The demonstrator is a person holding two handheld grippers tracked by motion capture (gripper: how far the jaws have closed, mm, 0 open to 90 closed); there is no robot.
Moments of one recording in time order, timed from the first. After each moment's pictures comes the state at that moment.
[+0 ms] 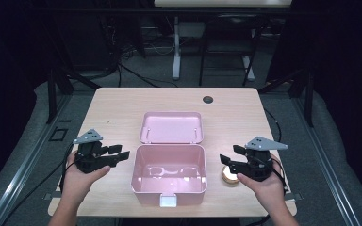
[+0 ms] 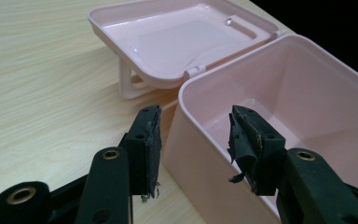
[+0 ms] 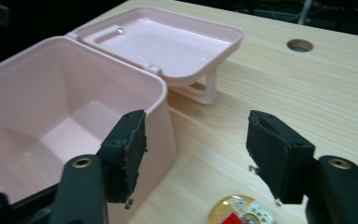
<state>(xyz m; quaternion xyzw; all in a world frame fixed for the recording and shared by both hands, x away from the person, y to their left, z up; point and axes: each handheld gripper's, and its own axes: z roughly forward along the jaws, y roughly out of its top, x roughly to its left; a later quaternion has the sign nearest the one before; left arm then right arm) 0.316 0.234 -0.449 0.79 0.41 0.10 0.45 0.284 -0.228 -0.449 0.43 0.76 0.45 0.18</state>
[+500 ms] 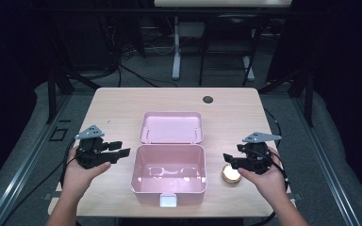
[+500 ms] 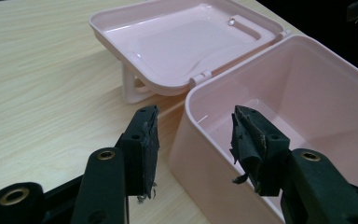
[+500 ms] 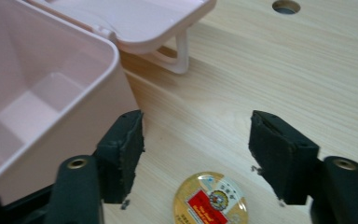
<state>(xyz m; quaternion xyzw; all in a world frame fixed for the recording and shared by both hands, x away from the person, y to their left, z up) 0.323 0.236 -0.441 0.79 0.40 0.11 0.45 0.310 -0.234 -0.461 0.45 0.79 0.38 0.17</state>
